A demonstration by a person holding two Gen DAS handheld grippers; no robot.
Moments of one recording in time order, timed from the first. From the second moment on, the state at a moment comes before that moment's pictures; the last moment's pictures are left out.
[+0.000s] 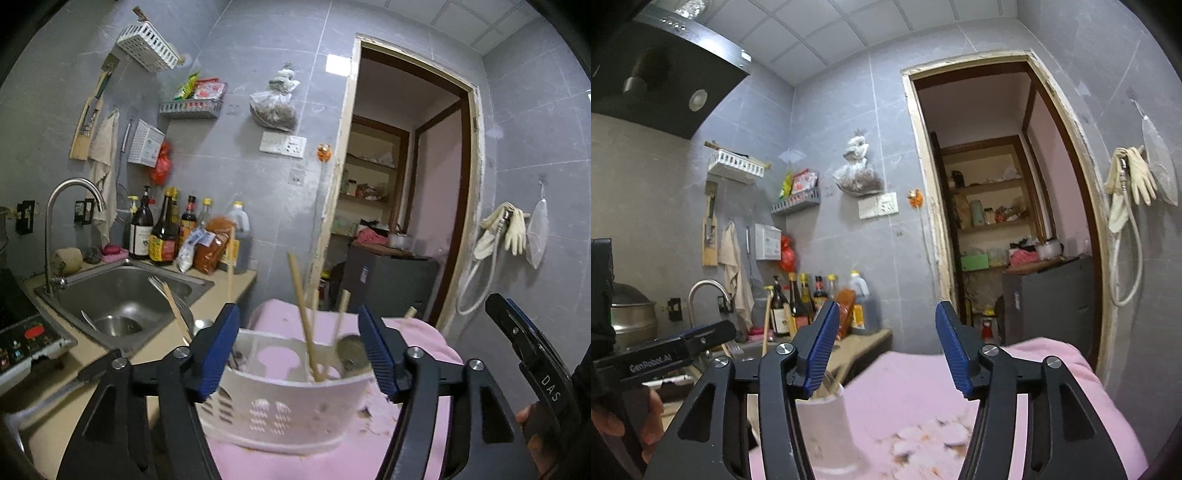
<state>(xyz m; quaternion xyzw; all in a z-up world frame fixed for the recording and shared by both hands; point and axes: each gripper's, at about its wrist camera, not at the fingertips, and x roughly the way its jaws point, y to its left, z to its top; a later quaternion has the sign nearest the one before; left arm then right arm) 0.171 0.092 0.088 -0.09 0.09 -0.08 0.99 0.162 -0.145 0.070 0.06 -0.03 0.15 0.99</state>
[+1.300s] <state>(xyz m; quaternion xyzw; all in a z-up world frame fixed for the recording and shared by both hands) 0.094 0.037 0.030 -0.05 0.15 -0.09 0.98 0.064 -0.224 0.026 0.03 0.08 0.05 1.00</state>
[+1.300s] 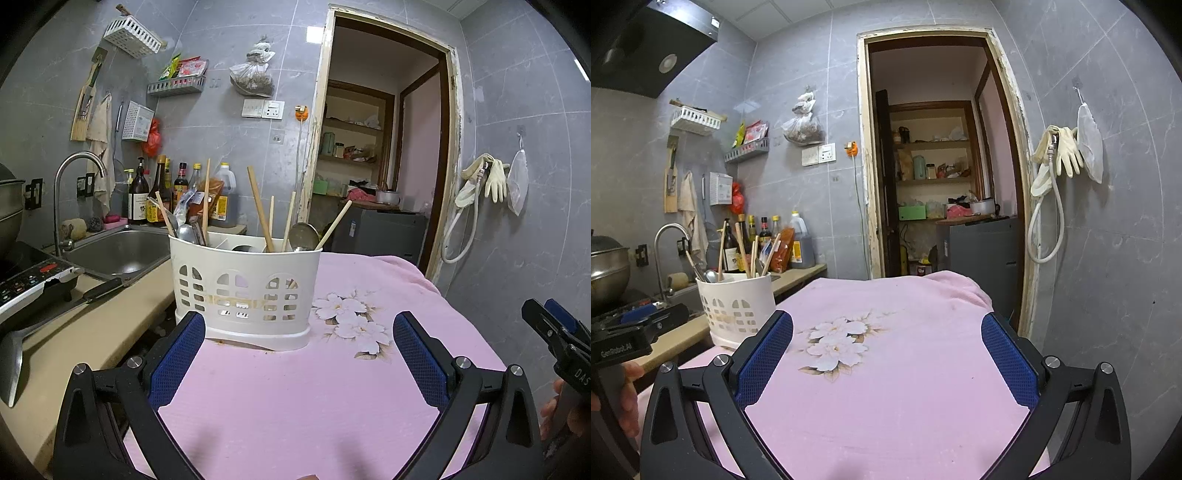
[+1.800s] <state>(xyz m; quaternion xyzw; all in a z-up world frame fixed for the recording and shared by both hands) 0.092 0.035 0.030 -0.06 0.15 -0.09 0.98 0.066 -0.224 0.030 0.03 0.08 0.05 1.00</state>
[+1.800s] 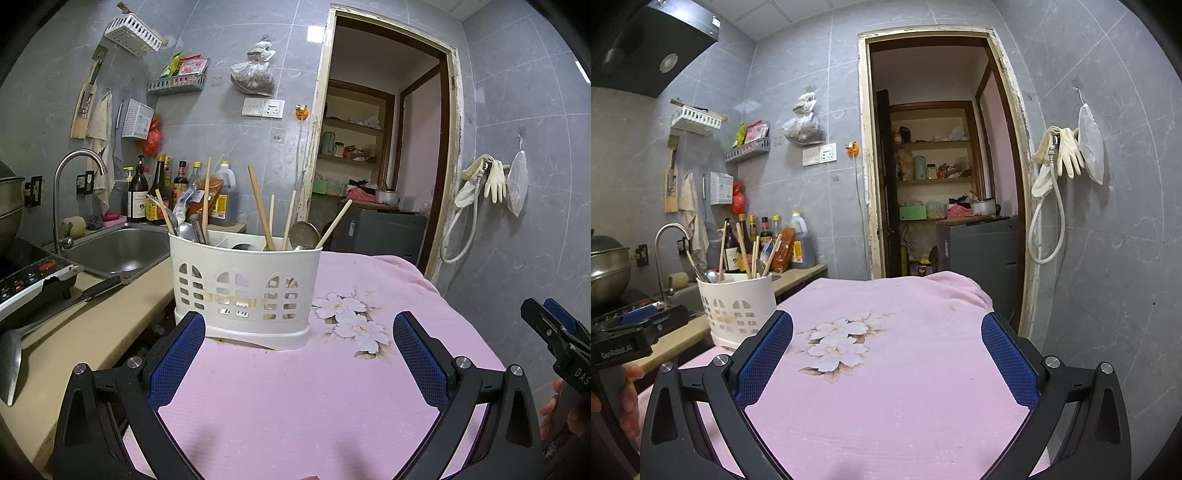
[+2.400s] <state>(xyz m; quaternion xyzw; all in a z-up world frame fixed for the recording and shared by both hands) 0.092 0.034 0.029 -0.05 0.15 -0.09 0.98 0.069 -0.223 0.028 0.03 0.09 0.06 0.99</state>
